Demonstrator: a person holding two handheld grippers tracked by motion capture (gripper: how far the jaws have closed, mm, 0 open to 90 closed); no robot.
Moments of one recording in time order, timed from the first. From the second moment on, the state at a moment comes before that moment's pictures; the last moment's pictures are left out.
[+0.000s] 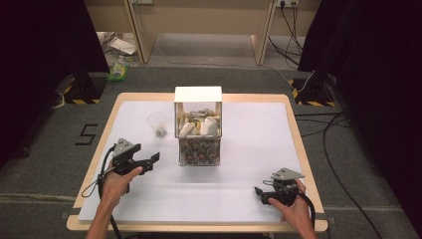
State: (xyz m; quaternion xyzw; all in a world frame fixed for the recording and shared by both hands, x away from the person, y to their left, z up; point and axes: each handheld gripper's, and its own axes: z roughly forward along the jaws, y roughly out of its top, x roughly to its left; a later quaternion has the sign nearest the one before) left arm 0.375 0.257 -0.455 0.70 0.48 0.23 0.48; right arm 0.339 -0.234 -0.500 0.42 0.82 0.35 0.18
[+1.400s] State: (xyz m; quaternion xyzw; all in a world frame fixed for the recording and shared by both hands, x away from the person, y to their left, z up) left arm 0.332 0.242 -0.492 0.74 0.45 0.18 0.46; right arm 0.339 -0.234 -0.500 0.42 0.82 0.35 0.18
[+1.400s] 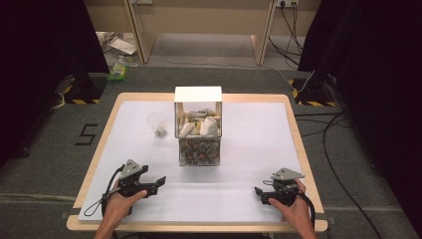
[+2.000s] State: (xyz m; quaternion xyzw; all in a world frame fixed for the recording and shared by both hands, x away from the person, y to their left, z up) left arm 0.312 0.227 -0.497 0.76 0.43 0.18 0.46; right arm 0.339 -0.234 -0.500 0.42 0.82 0.35 0.18
